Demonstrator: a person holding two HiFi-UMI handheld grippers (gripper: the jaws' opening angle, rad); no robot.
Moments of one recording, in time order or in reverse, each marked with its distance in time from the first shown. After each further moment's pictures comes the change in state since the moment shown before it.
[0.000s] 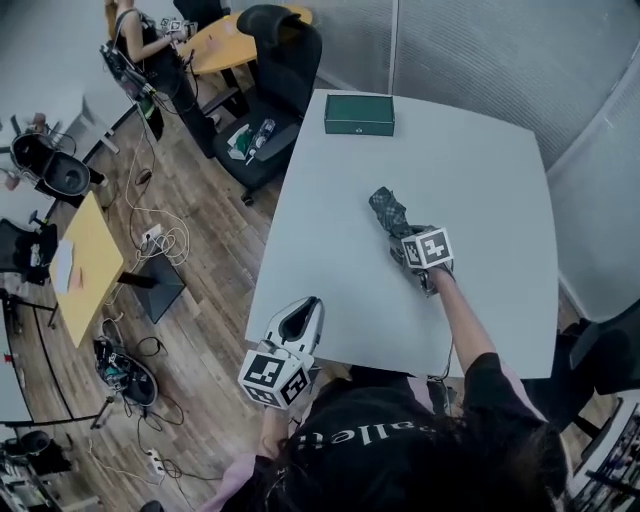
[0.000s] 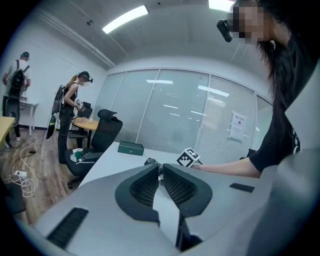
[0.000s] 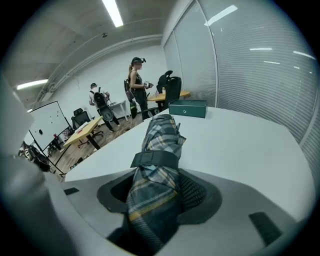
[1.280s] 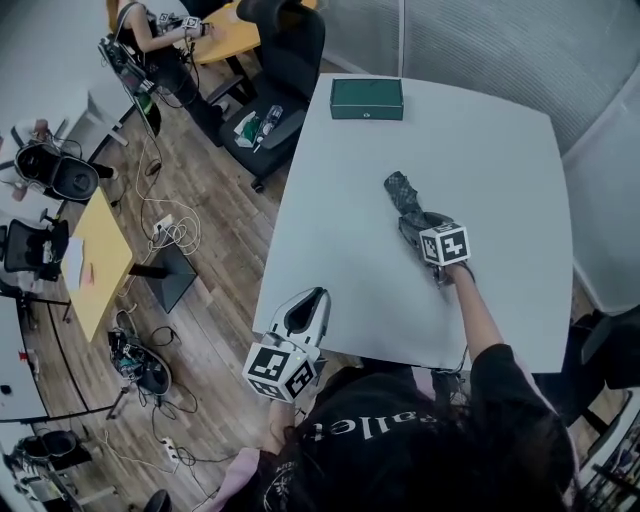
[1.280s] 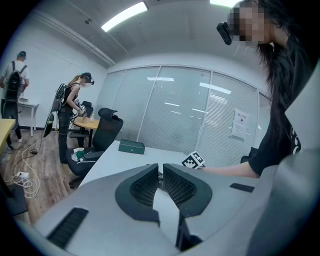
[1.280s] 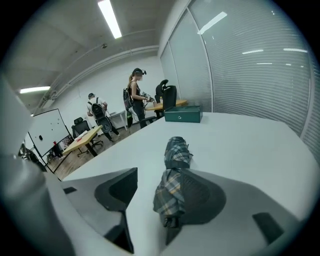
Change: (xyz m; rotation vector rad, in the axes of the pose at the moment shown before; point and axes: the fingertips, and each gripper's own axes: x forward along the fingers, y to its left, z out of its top) left arm 0.006 0.001 0.004 0.006 0.021 0.019; right arm 0.001 -0.017 -0.005 0.037 -0.115 0.012
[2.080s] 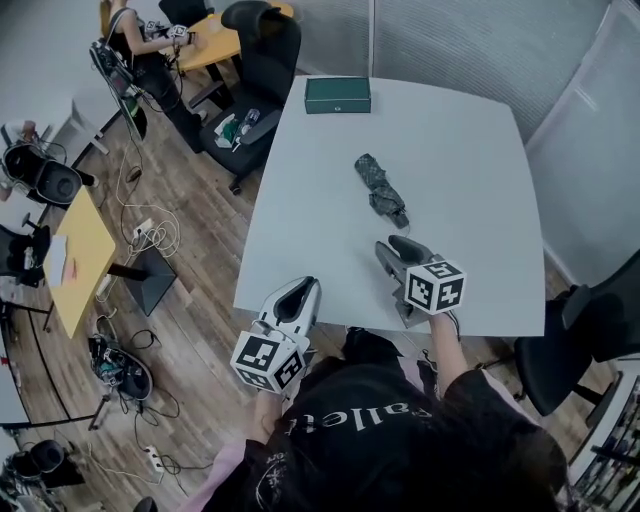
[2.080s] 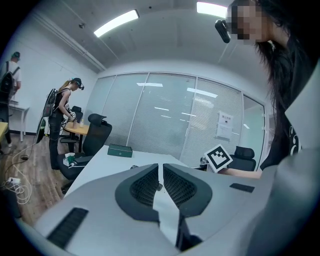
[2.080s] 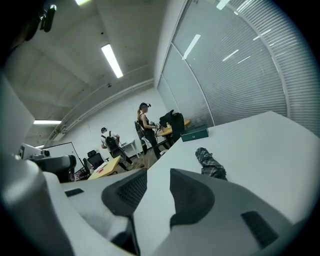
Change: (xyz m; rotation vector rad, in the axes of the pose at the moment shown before) left arm -0.052 -0.063 -0.012 0.057 -0.055 -0.104; right arm -0.169 0.134 -0.019 0.185 -0.301 0.127
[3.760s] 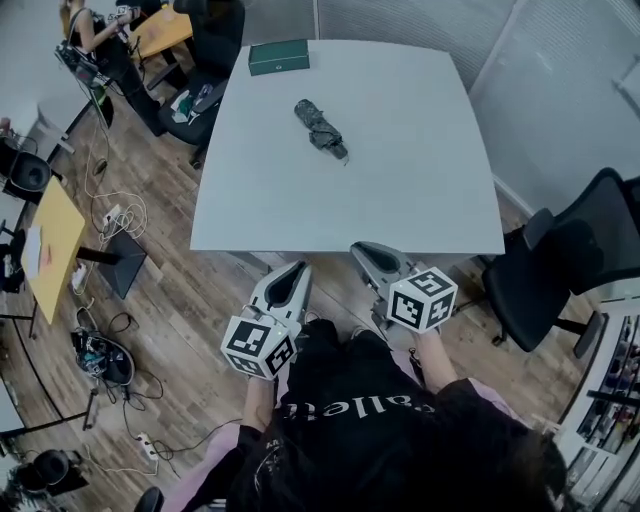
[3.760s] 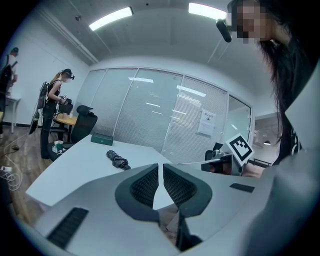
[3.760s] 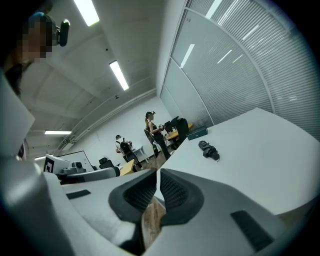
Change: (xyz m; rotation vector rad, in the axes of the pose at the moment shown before) left arm -0.074 -0.164 -0.067 -0.014 0.045 -0.118; right arm -0.208 0.096 -0.083 0.062 -0.080 0.067
